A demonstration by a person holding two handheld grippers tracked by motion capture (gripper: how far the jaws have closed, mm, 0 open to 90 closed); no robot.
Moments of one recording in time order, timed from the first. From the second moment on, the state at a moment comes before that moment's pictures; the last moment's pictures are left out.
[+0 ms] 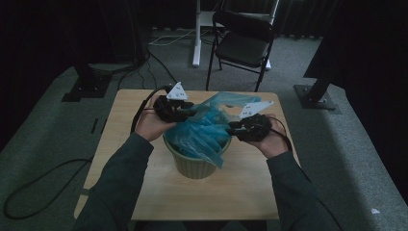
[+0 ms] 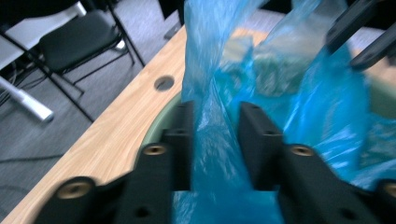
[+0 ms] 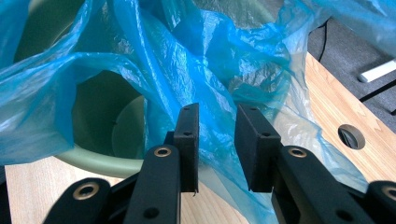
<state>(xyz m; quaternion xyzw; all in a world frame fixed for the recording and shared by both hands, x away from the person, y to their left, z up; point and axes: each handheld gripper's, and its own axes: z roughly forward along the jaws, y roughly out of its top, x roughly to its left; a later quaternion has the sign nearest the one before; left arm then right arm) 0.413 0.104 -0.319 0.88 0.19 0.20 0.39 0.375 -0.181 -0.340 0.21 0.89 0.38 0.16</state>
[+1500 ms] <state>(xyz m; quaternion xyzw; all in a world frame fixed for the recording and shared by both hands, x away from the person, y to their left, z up) 0.432 0.161 -0.349 0.85 0.29 0.21 0.38 0.401 -0.189 -0.342 0.28 0.85 0.41 0.17</state>
